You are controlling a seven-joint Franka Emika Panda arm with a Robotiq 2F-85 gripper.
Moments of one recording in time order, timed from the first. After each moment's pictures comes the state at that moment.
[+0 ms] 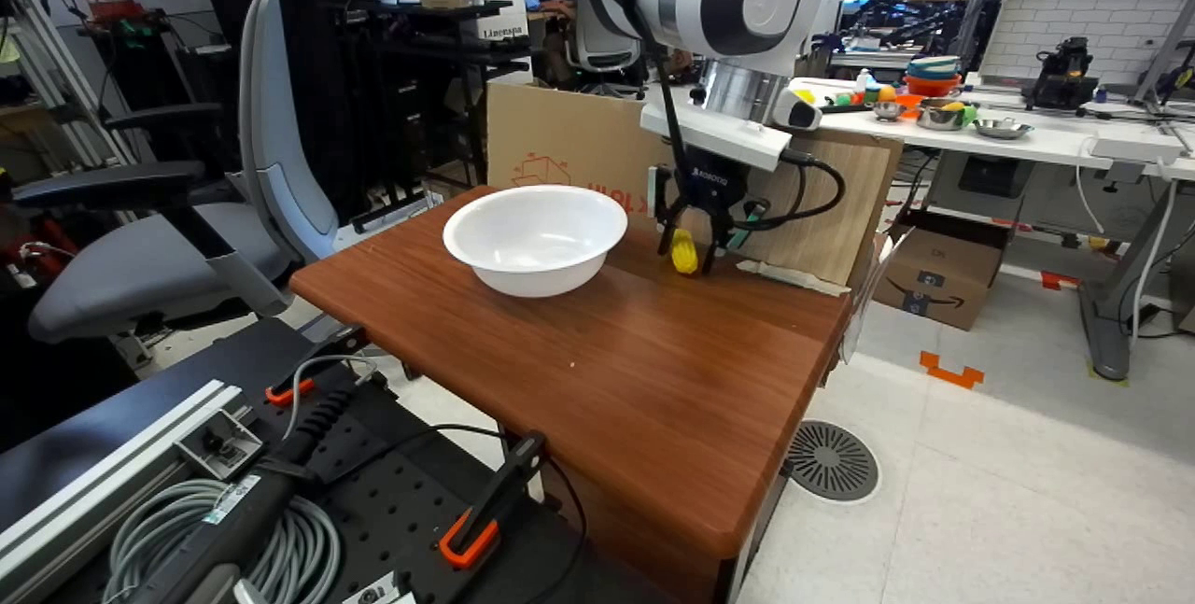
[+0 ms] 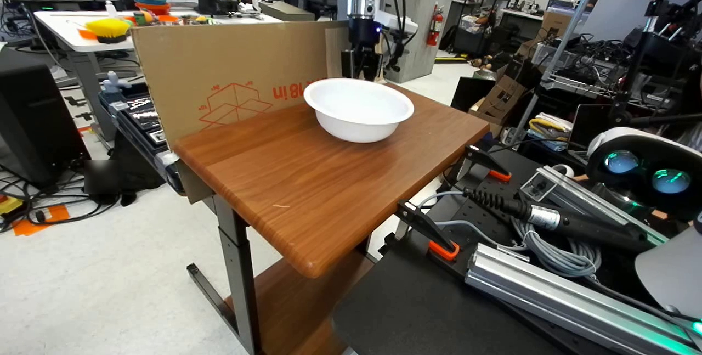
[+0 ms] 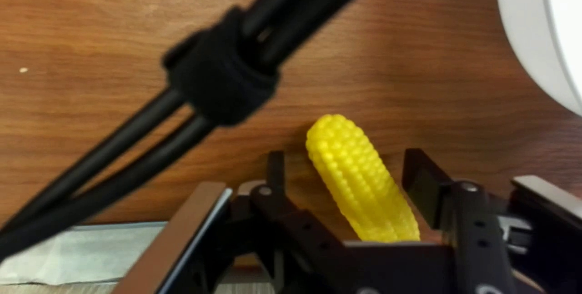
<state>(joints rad) -0.17 0.87 -0.01 -1.39 0.10 2.02 -0.34</state>
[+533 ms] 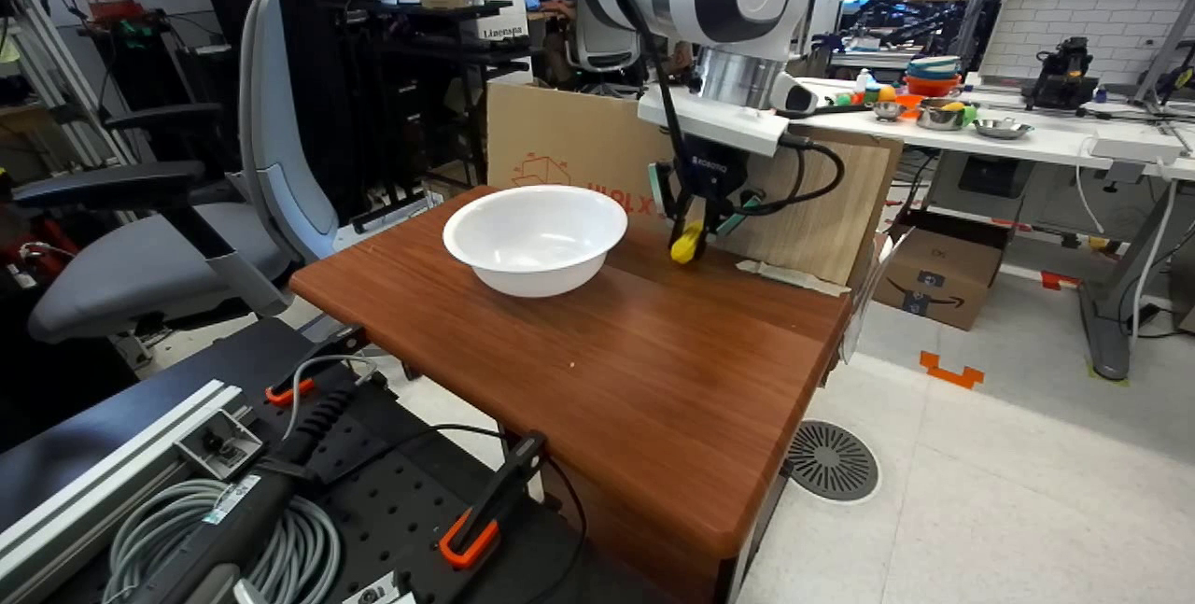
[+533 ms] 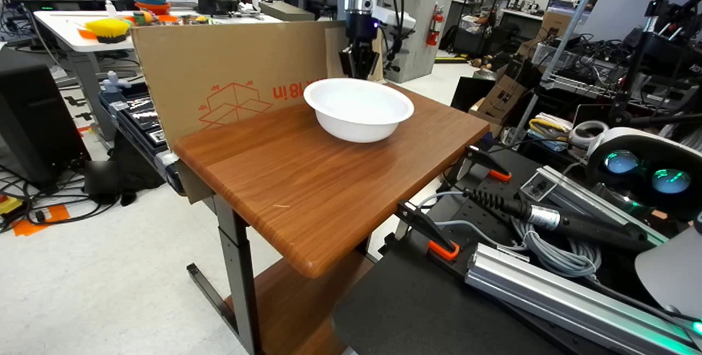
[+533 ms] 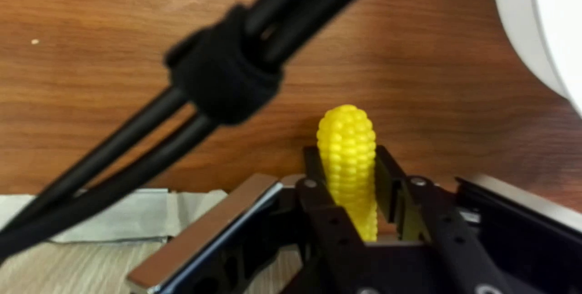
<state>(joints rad) -0.16 0.85 0.00 -1.40 0.08 2.05 -0.34</state>
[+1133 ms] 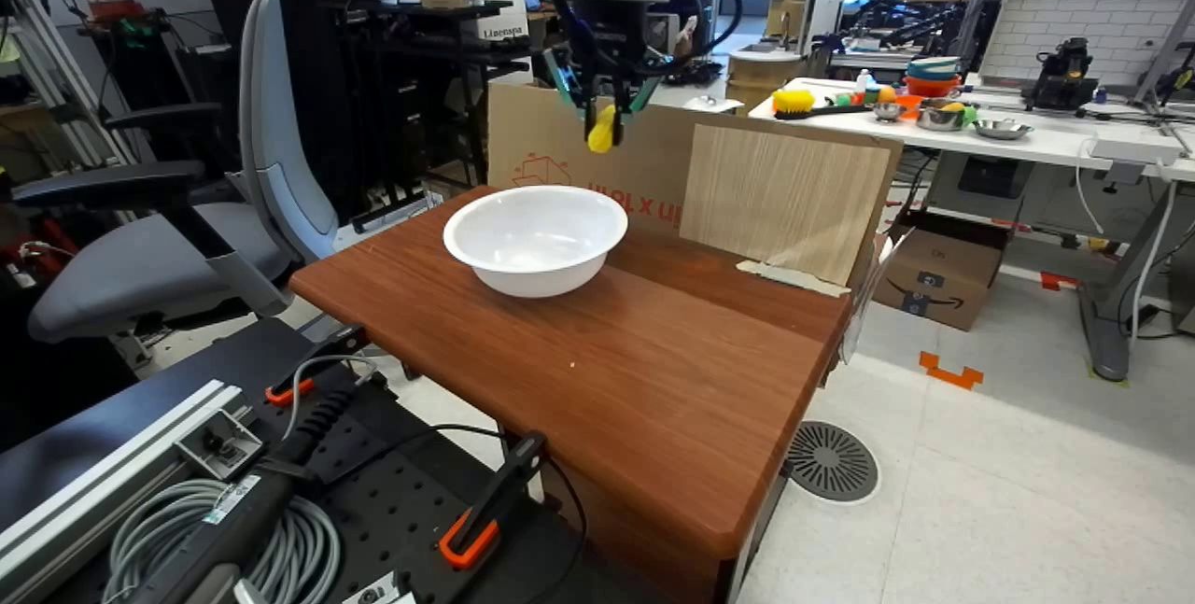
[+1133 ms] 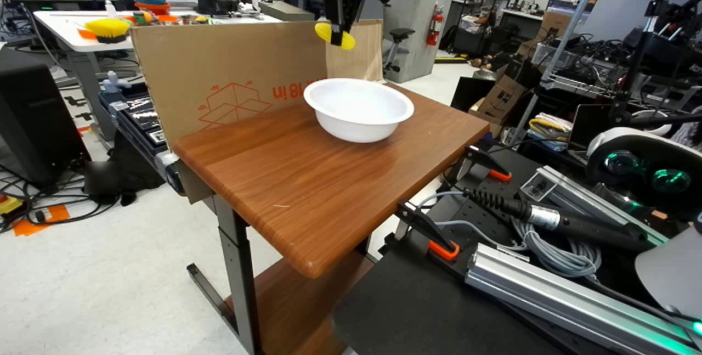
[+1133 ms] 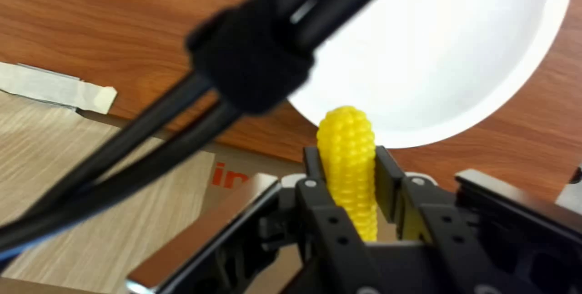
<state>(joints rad) -0.07 0.42 0.08 -1.80 0.03 2.20 -0.38</state>
